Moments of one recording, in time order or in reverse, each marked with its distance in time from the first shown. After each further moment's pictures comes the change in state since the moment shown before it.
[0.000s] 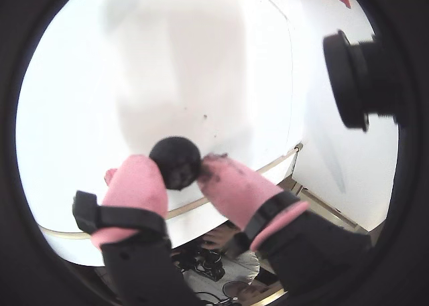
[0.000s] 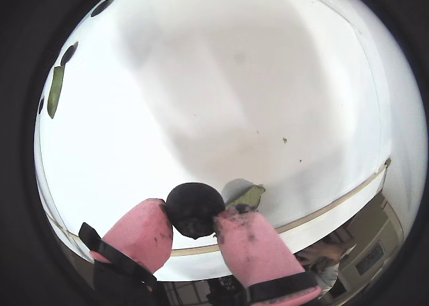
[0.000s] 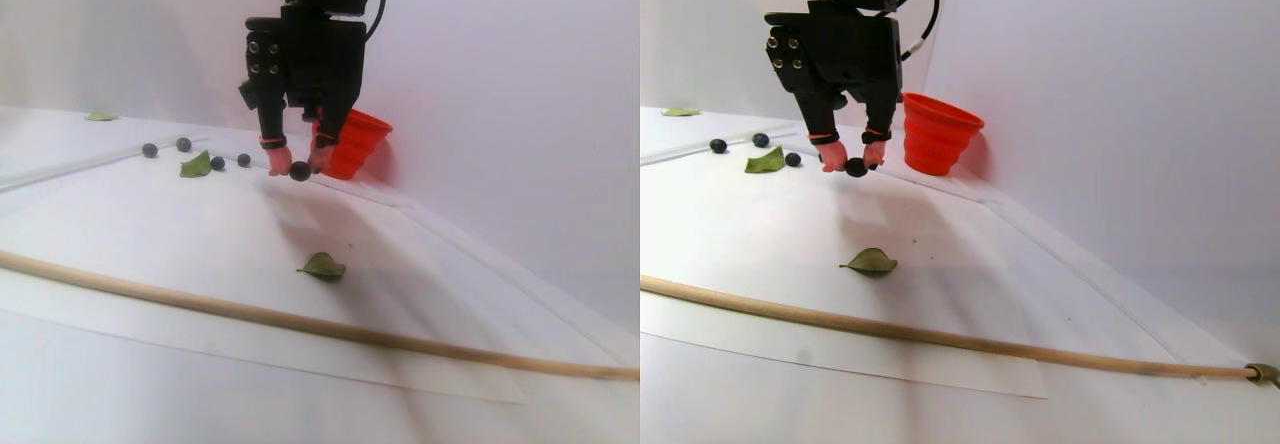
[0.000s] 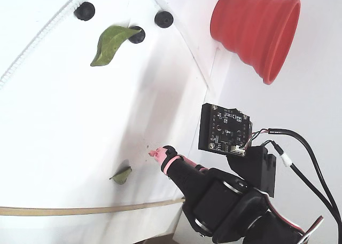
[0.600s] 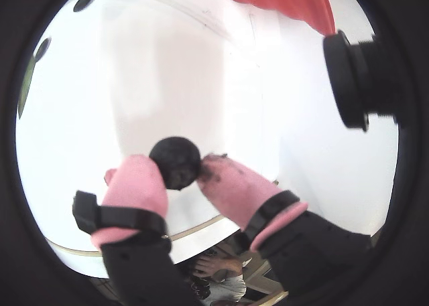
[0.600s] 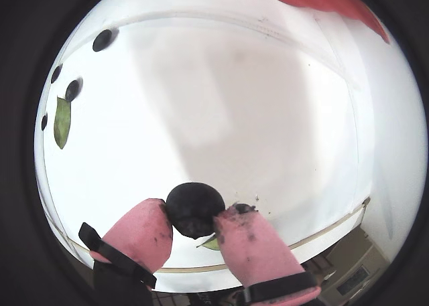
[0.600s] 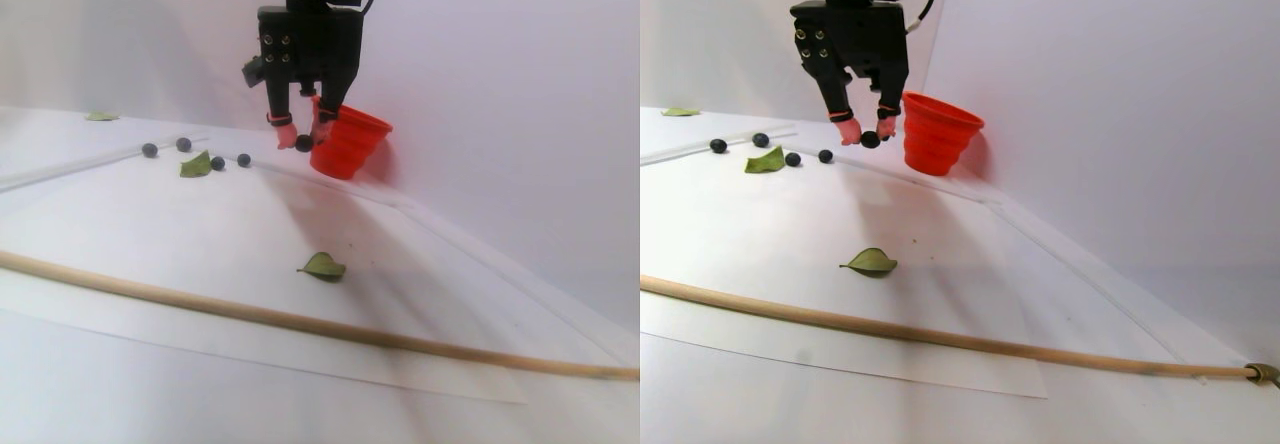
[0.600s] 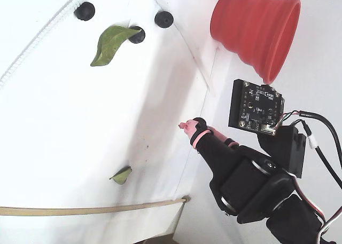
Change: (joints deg) arm 0.0 0.0 -7.1 -1.2 -6.2
